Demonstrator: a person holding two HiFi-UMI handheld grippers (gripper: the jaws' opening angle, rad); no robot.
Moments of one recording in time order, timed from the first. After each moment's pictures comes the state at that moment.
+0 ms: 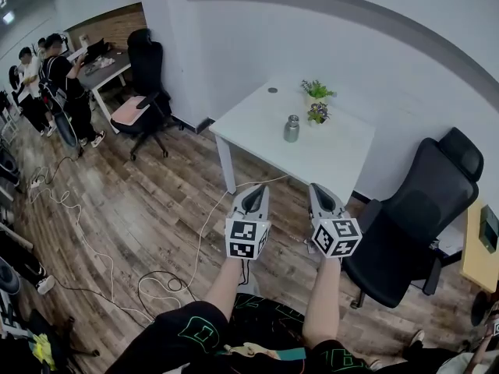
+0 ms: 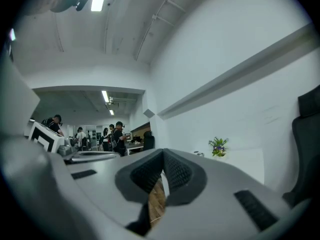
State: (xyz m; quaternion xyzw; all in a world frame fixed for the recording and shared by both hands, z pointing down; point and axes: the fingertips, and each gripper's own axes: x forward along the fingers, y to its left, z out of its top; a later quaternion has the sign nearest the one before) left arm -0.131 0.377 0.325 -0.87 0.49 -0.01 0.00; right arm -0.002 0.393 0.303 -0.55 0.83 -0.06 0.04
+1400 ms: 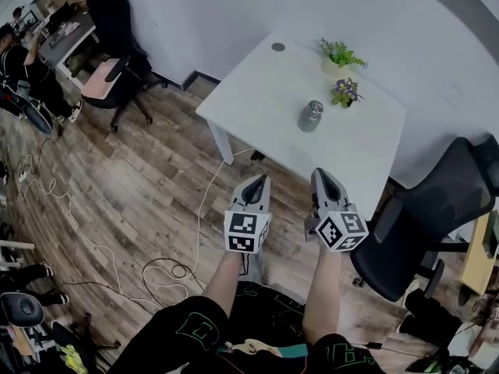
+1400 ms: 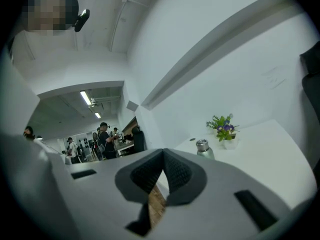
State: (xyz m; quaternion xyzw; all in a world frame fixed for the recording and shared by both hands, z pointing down) left arm -0.157 0.151 0.439 -0.88 0.46 -0.08 -0.13; right arm -0.028 0.158 0.386 -0.58 0.80 -0.16 0.06
